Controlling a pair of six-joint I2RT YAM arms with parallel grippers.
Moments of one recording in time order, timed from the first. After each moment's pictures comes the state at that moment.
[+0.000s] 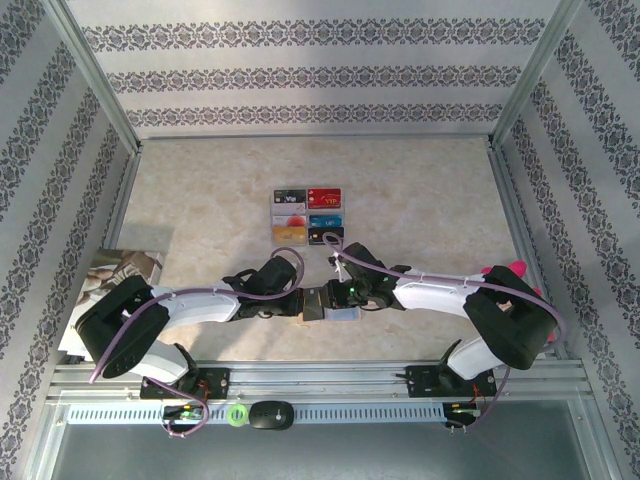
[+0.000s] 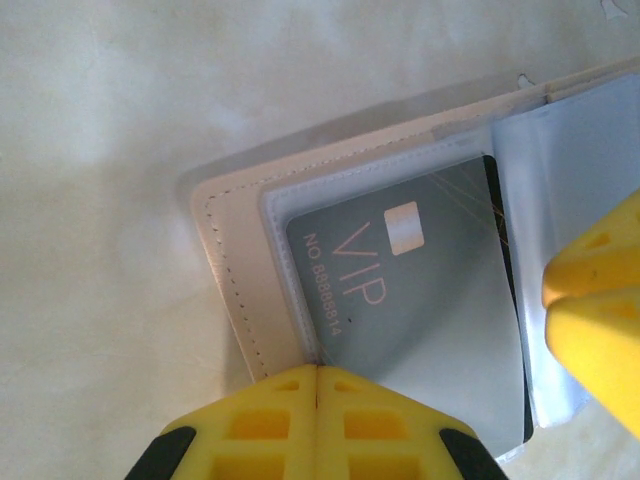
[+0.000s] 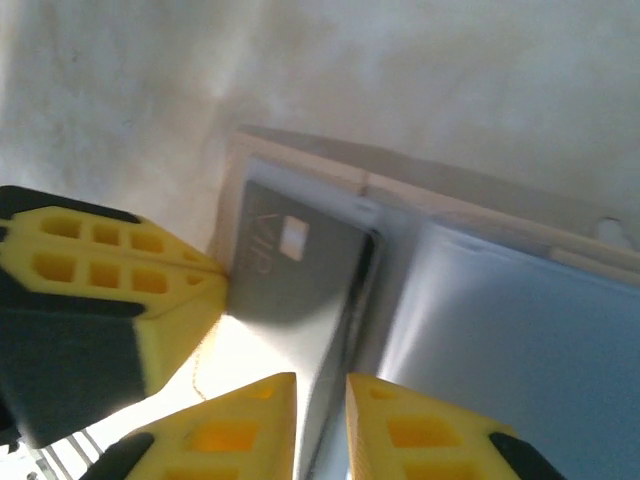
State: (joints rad) left arm -0.80 1.46 0.57 -0.10 0.15 -0.73; right arm 0.79 1.50 0.63 -0.08 -0.35 0.71
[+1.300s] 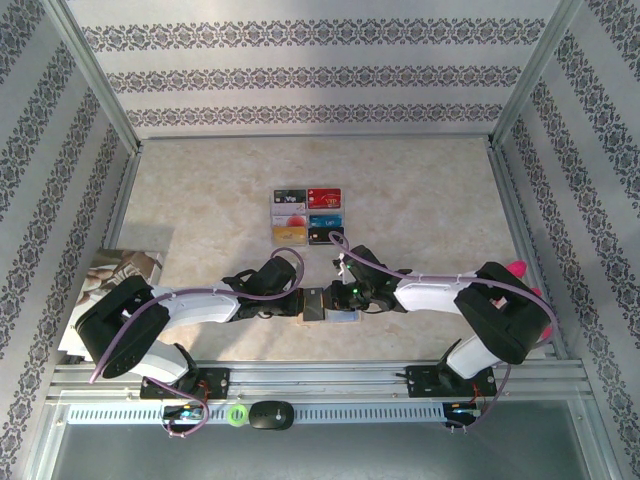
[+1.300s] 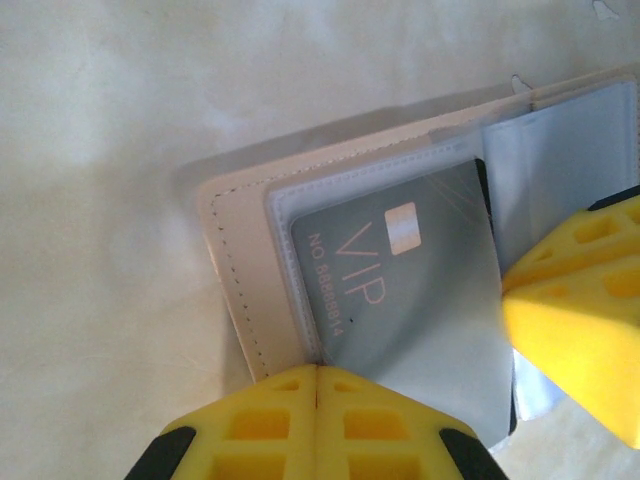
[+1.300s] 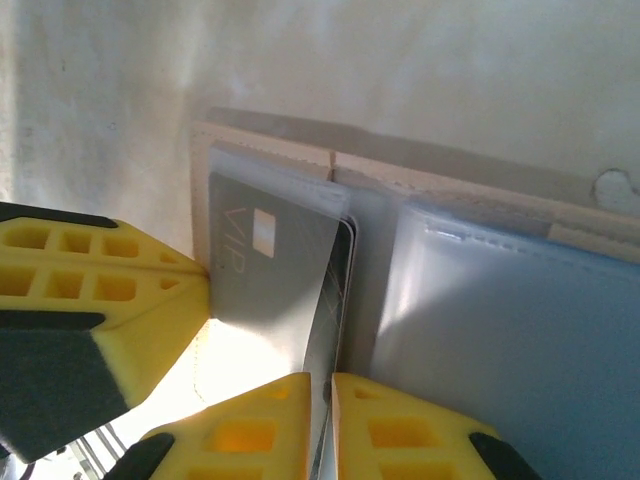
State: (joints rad) left arm -0.80 1.46 0.57 -0.08 0.16 -0.73; right arm 0.77 1.54 0.57 0.04 -0.44 0.80
